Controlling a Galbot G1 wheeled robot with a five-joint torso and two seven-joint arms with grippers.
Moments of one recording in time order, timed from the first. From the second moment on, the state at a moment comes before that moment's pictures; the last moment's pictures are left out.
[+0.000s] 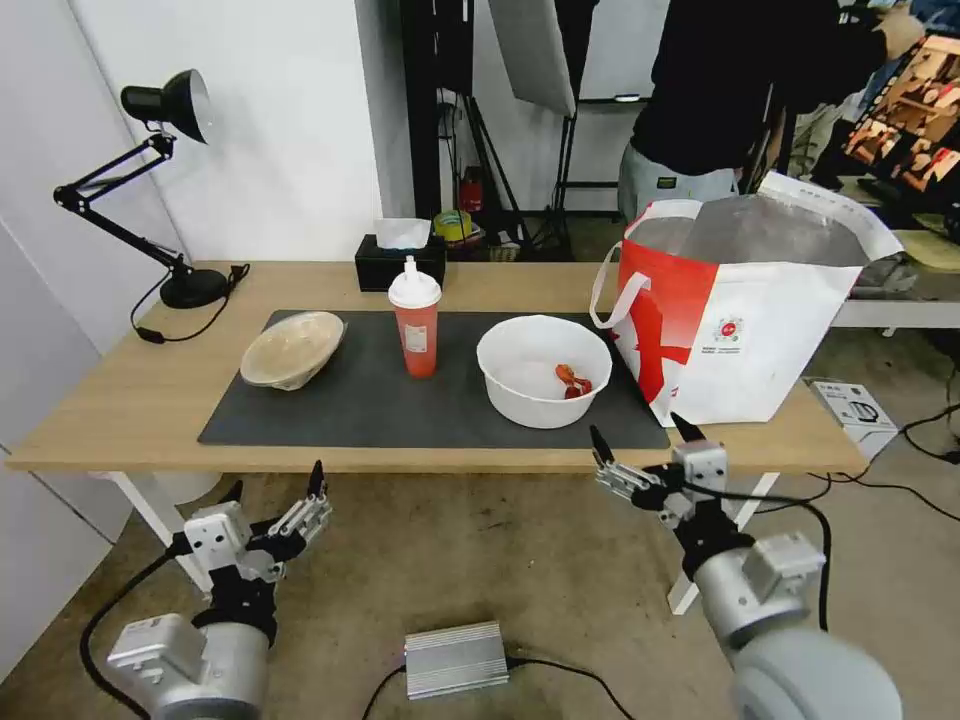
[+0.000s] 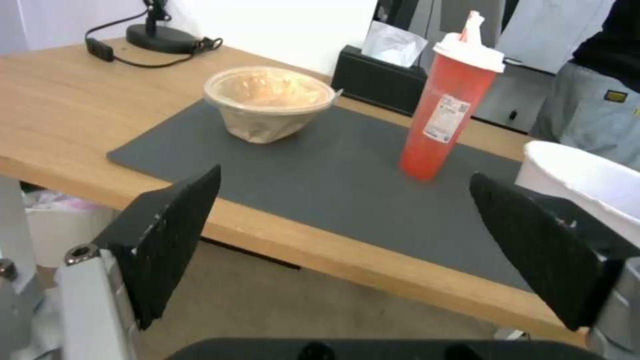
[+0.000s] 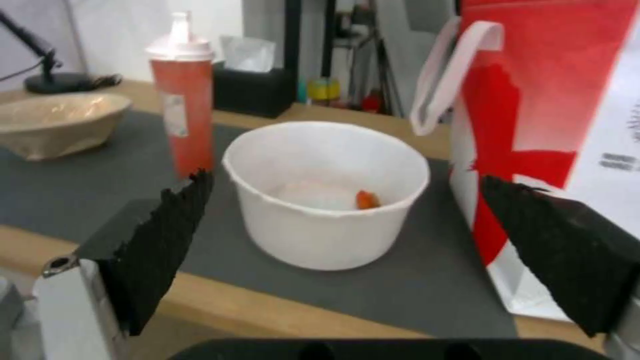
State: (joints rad) left arm 1.83 -1.39 -0.51 -2.51 -0.38 0.19 -0.33; right arm -1.53 1.15 0.42 2.45 0.28 -0.41 0.14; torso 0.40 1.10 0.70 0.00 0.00
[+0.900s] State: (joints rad) left arm 1.78 -1.34 -0.49 -2.49 -0.42 0.18 -0.31; right arm -1.05 0.74 0.24 2.39 0.60 -0.64 0.08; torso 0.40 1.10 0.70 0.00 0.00
